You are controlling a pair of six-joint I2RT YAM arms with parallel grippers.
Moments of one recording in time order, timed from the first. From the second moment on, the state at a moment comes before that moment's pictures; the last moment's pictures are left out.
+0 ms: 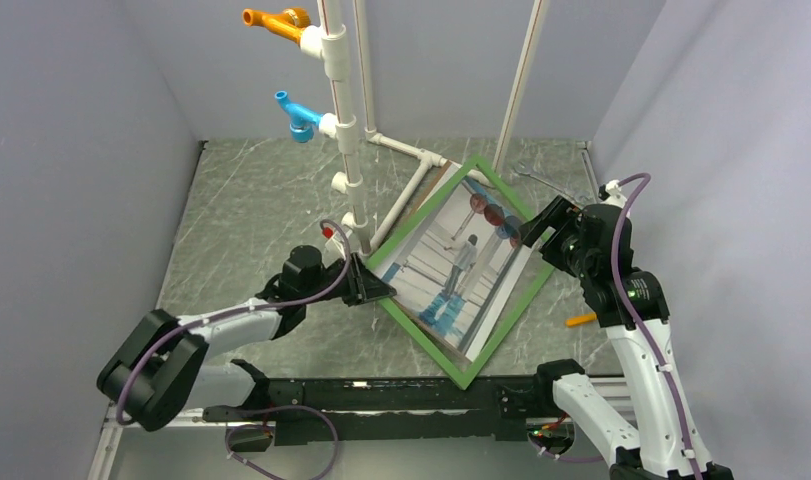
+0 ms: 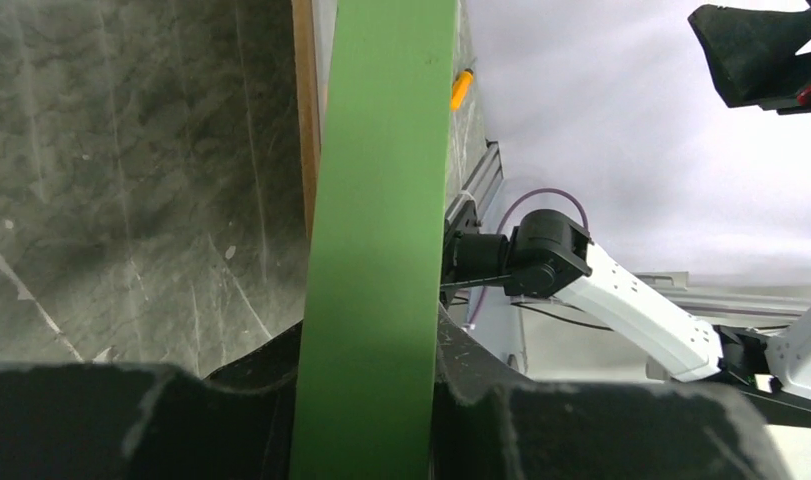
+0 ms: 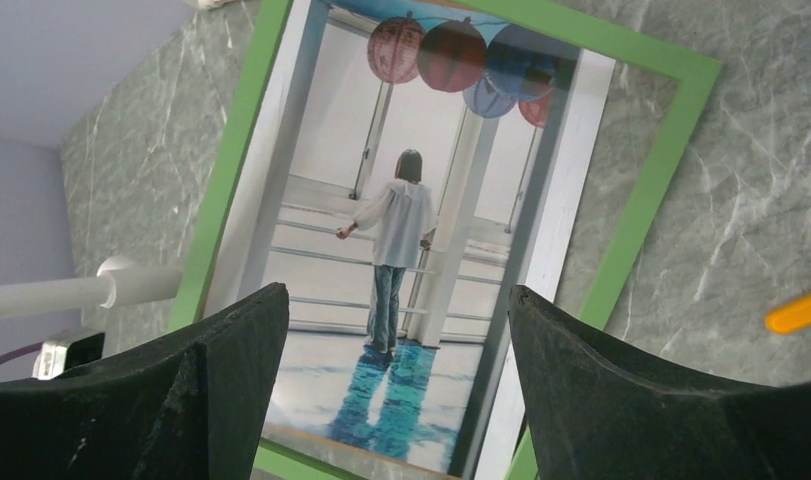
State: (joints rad) left arm -0.60 1.21 0.39 0.51 0.56 -1.00; right arm 0.16 0.78 1.08 -0.84 0.10 0.68
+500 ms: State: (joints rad) left arm -0.57 1.62 0.28 1.07 0.66 -1.22; right arm 0.16 0.79 1.03 -0.84 0.10 0.67
